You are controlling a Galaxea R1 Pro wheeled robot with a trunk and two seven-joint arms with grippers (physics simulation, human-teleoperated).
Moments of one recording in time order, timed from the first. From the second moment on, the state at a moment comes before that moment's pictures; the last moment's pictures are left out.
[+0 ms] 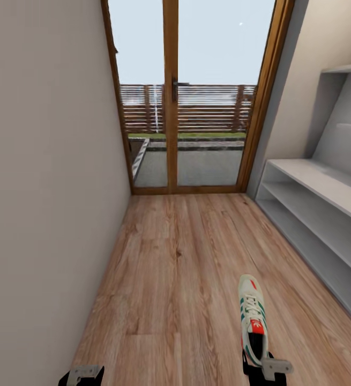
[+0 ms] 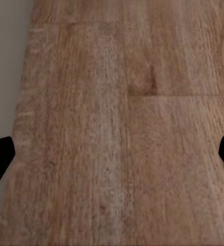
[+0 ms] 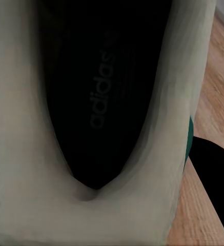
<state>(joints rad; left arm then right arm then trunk) -0.28 0.10 0.08 -0.28 0.03 -0.43 -0.13 -0.36 -0.03 0.00 -0.09 0.08 -0.77 -0.22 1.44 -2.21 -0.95</state>
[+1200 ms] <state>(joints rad) -0.28 0.10 0.08 -0.27 0.03 -0.43 -0.13 -0.36 -0.03 0.00 -0.09 0.08 -0.77 -0.22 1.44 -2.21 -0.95</state>
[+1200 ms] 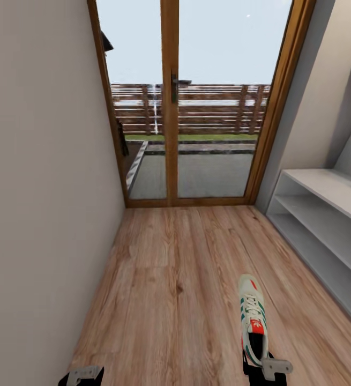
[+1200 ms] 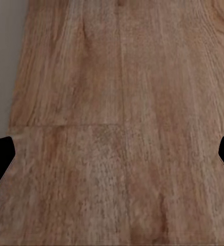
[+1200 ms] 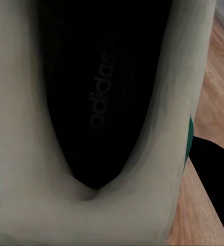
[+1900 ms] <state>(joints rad) -0.27 0.10 0.08 -0.26 0.03 -0.43 -0.12 -0.36 -0.03 0.00 -0.09 0.08 -0.77 -0.22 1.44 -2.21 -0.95</state>
